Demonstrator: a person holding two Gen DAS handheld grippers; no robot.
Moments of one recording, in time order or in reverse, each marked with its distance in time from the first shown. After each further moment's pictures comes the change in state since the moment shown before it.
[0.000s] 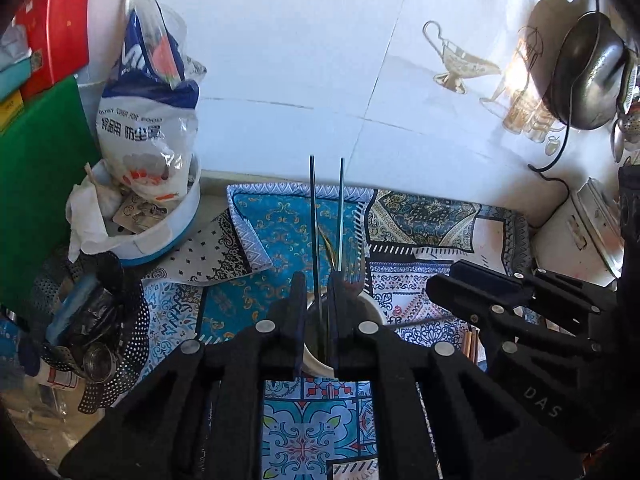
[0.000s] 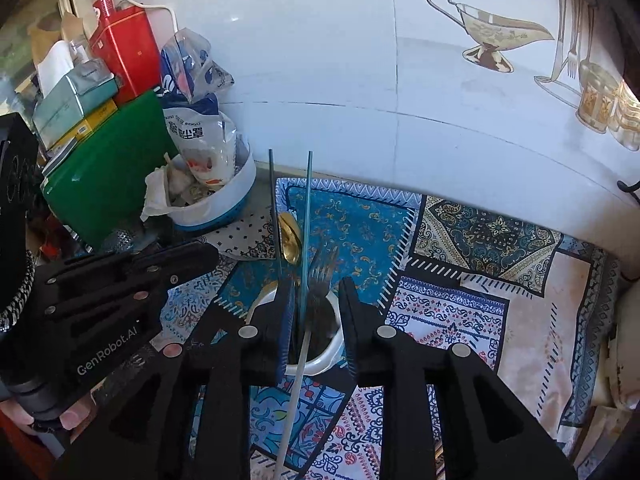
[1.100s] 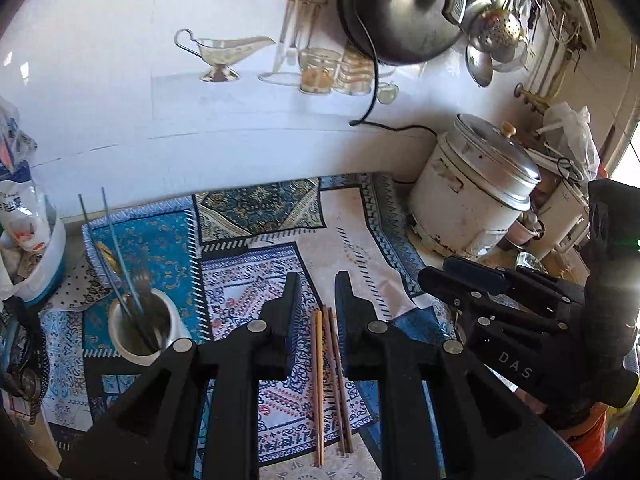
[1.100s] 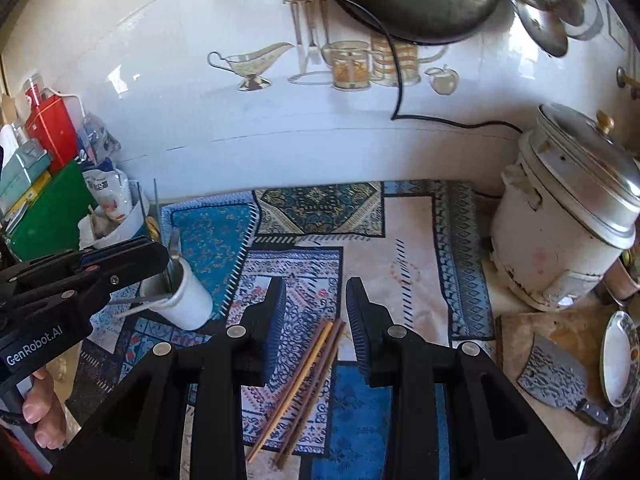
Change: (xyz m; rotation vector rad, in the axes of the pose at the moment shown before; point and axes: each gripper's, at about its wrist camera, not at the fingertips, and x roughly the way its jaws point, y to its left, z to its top) left arm -0.024 -0.181 -0.036 0.265 0.026 -0.287; right arm -0.125 -0.123 -0.095 0.283 -0.091 -0.282
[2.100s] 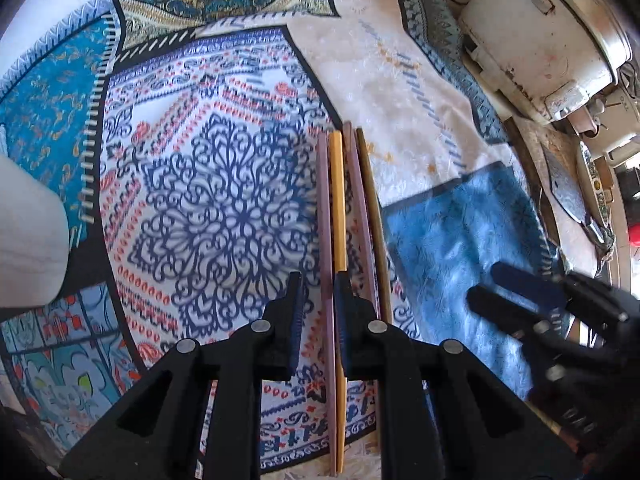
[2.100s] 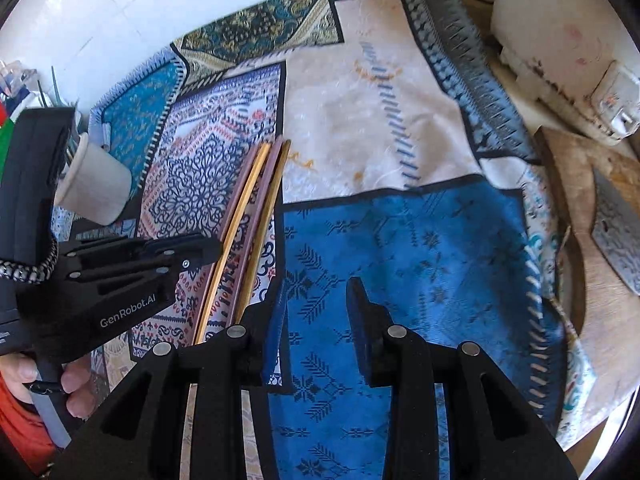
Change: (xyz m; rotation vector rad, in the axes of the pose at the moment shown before) left arm 0.185 0.020 -0.106 -0.018 0.499 -0.006; right arm 0.111 -0.046 -0.110 0.153 0.404 0.028
